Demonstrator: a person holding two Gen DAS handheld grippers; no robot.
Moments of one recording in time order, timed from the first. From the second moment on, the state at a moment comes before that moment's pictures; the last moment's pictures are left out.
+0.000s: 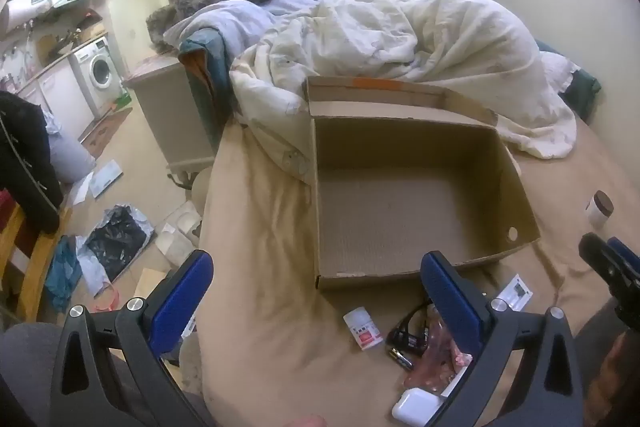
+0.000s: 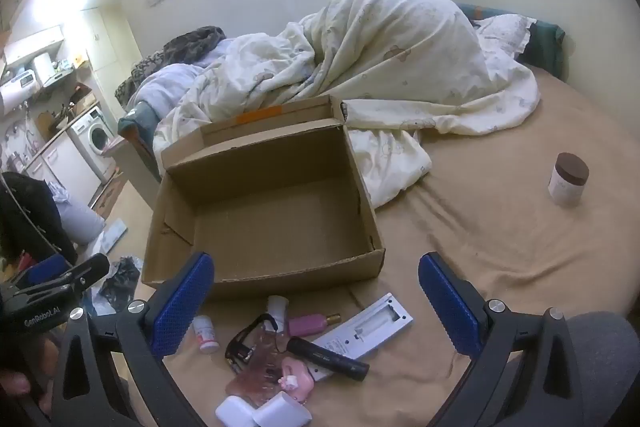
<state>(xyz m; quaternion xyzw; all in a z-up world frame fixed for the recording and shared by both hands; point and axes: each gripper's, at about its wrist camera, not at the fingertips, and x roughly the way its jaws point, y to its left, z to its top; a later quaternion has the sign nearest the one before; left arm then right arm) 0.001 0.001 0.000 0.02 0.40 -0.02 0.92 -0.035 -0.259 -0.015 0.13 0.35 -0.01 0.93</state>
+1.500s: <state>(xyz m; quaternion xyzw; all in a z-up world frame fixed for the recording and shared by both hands) 0.002 -0.005 -0.008 0.03 0.40 -0.02 0.92 -0.036 -0.256 -0.014 0.13 0.35 -0.02 0.93</state>
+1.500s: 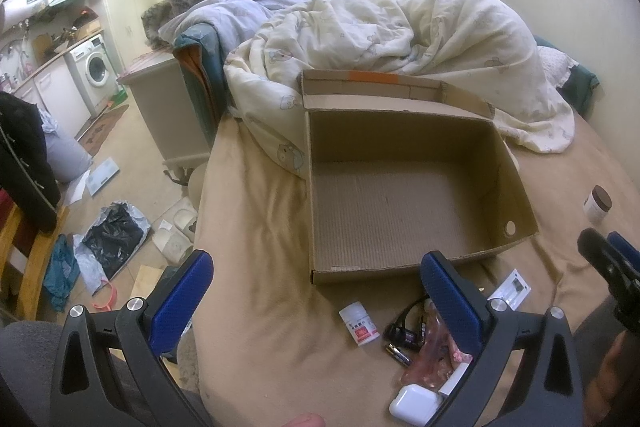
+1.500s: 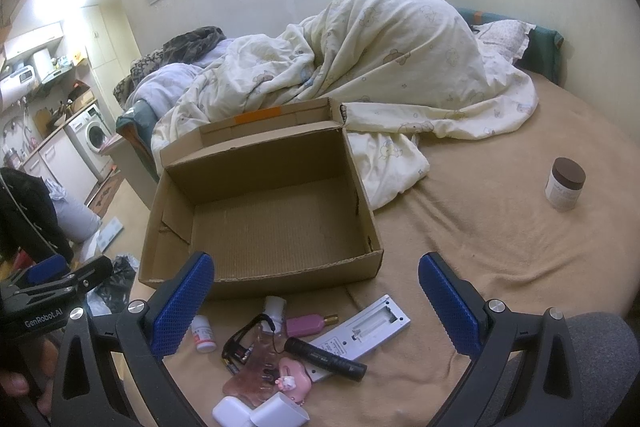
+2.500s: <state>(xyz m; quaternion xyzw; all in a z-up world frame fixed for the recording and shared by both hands) 0.001 -0.005 -0.010 0.03 0.40 -0.02 0.92 -0.036 -0.259 -0.011 0.14 0.34 -0.02 0.93</state>
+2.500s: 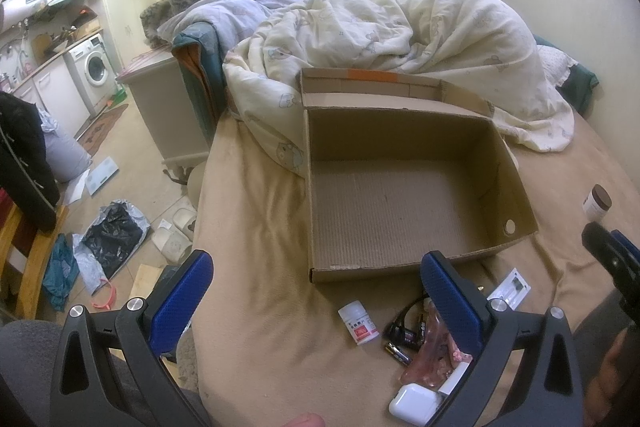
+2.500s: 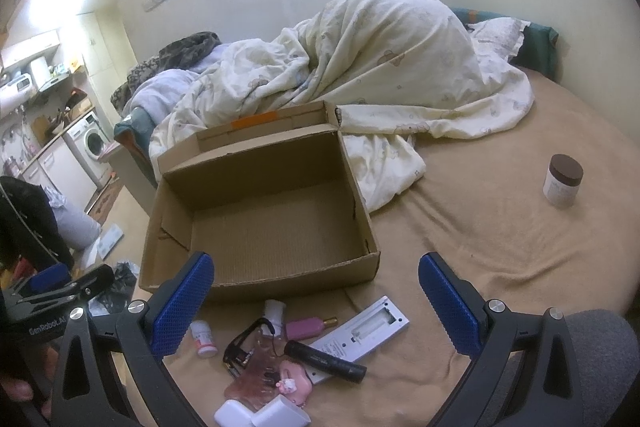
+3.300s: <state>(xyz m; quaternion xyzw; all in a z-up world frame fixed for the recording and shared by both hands) 0.001 -0.001 -0.011 0.03 0.40 -0.01 0.92 -0.036 -0.258 -0.012 0.14 0.34 -0.02 0.93</state>
